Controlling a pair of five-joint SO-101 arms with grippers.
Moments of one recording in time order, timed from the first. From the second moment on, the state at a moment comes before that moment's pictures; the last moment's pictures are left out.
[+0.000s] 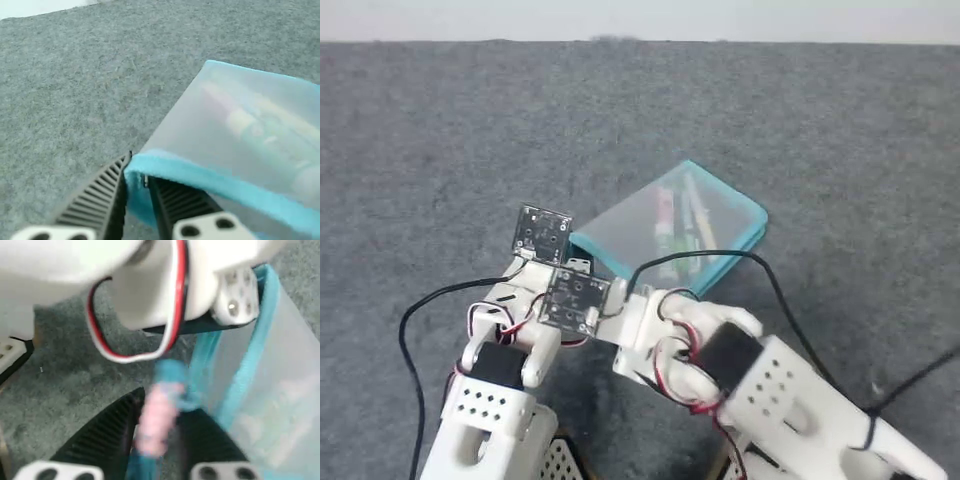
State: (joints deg) left arm 8.3 -71.0 82.2 37.1 2.9; right arm -56.3 -49.1 43.9 69.9 23.1
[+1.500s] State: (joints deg) left arm 8.5 -70.9 82.2 37.1 2.9; right arm -37.1 -51.6 65.6 44.5 34.0
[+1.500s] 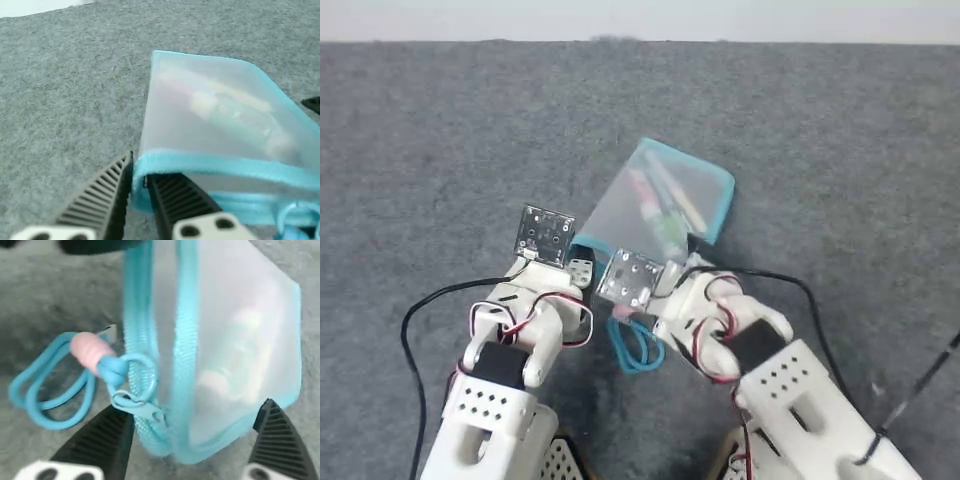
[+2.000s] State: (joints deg) left arm 8.2 -71.0 82.2 37.1 2.9; right arm -34.4 -49.0 61.8 41.9 34.1
